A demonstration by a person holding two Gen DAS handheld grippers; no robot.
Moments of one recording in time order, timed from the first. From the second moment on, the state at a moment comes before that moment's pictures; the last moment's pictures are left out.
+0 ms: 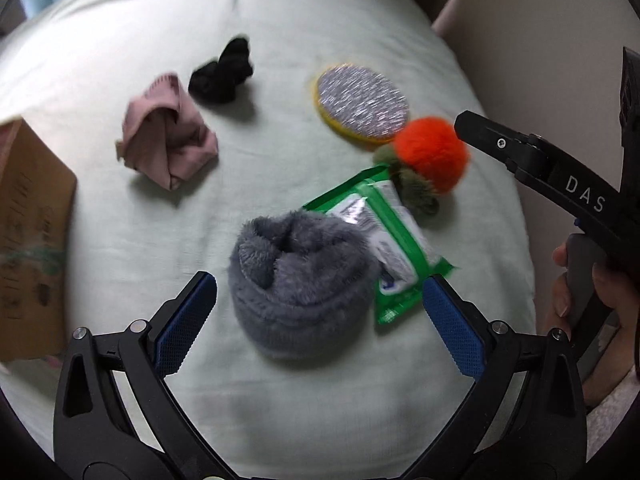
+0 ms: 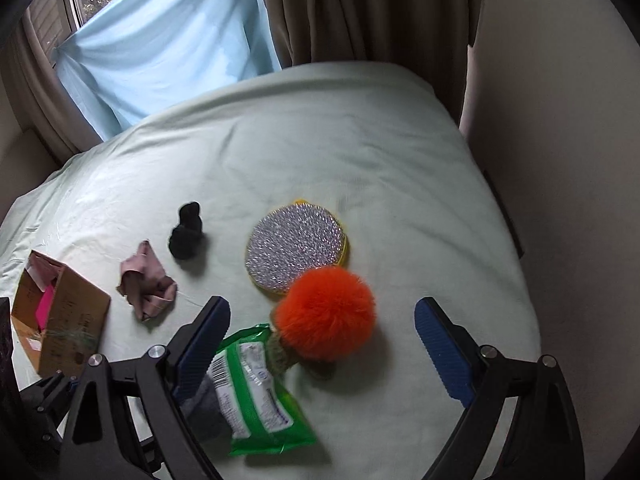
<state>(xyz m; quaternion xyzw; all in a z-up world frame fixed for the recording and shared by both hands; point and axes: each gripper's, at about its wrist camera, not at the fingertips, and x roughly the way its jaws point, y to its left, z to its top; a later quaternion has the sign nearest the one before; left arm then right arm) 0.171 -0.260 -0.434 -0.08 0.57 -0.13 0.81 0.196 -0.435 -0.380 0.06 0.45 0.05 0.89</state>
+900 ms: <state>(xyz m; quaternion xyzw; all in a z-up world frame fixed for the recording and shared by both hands) 0.196 -0.264 -0.460 -0.08 0.60 -0.12 0.79 0.231 -0.429 -0.441 0.10 0.49 0.05 0.87</state>
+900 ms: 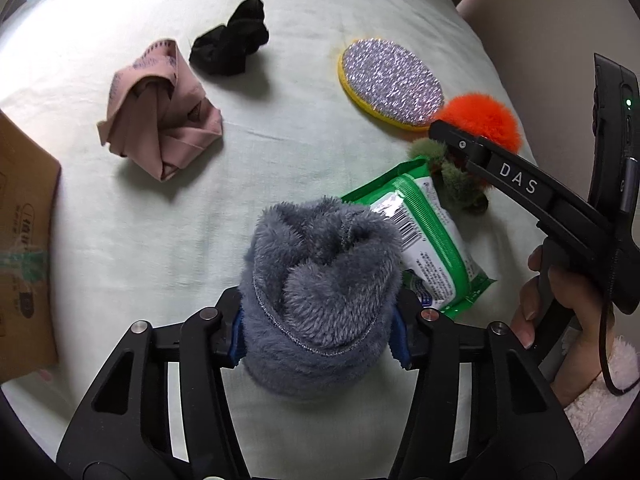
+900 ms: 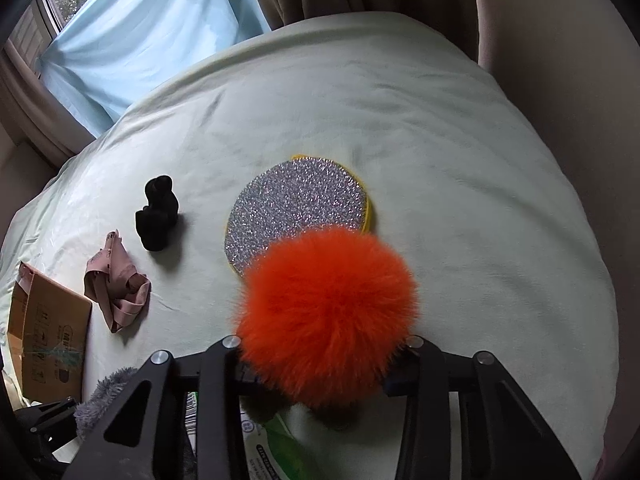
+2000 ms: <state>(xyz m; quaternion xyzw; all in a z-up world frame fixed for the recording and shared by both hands) 0.118 -0.139 -0.166 -0.03 0.44 -0.16 0.89 0.094 -0.314 -0.157 0.07 0.40 0.03 0.91</state>
